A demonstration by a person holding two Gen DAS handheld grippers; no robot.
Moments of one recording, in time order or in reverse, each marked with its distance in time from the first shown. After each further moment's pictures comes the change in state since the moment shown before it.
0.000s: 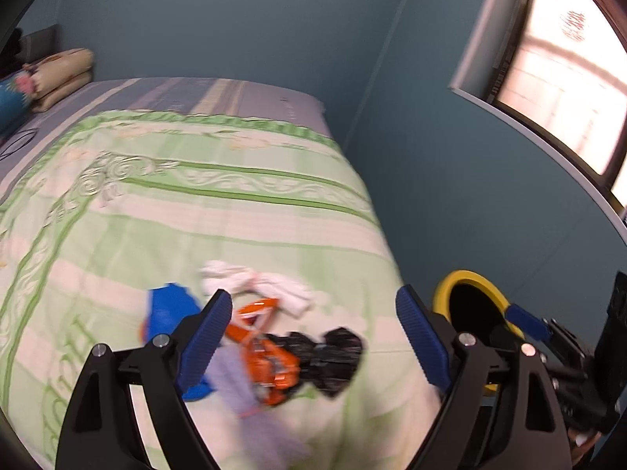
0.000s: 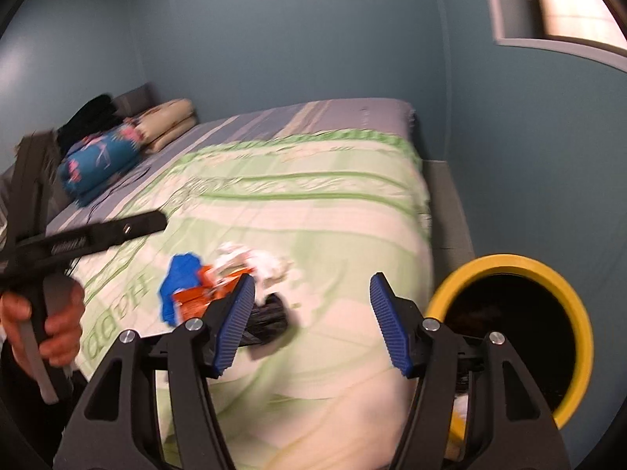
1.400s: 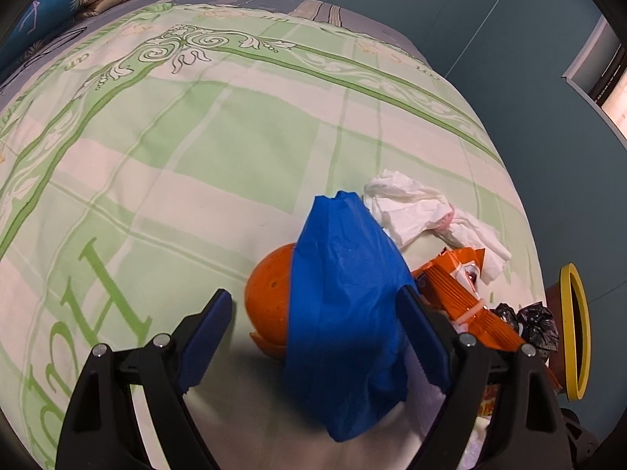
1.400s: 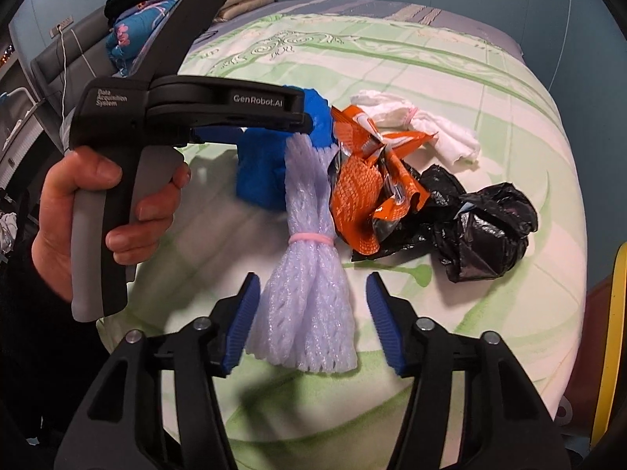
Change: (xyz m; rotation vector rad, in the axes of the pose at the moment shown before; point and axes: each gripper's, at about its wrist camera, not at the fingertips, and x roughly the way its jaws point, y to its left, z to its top) left arm 0.117 0.151 -0.057 -0.203 0.238 0.130; right arm 0.138 0.149 -0.094 -0.237 0.397 0.154
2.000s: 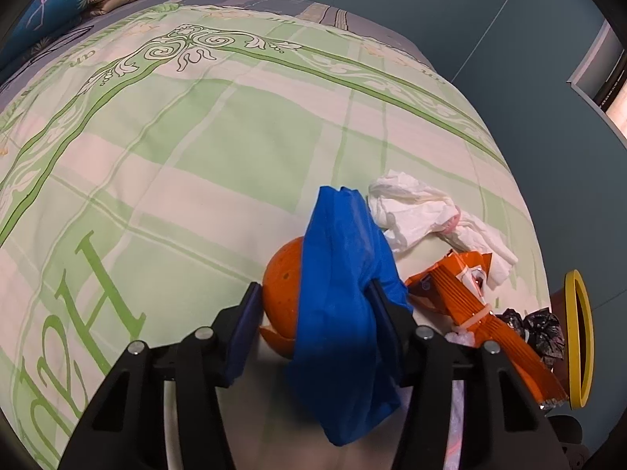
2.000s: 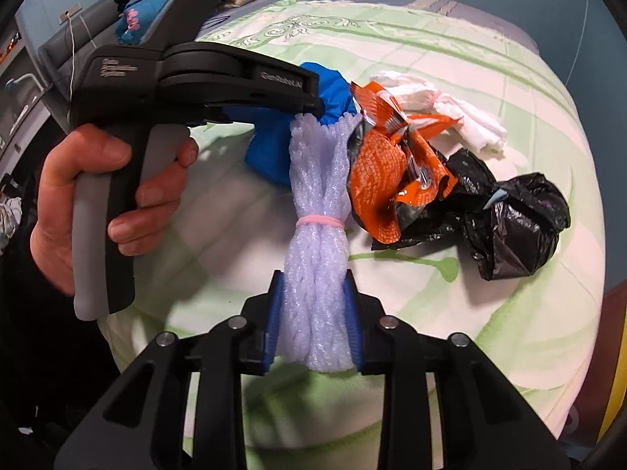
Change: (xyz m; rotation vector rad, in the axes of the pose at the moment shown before) left arm 0.004 0.000 -0.004 -0.021 -0.023 0.017; right arm 0.016 0.008 -0.005 -0.043 0.036 0.034
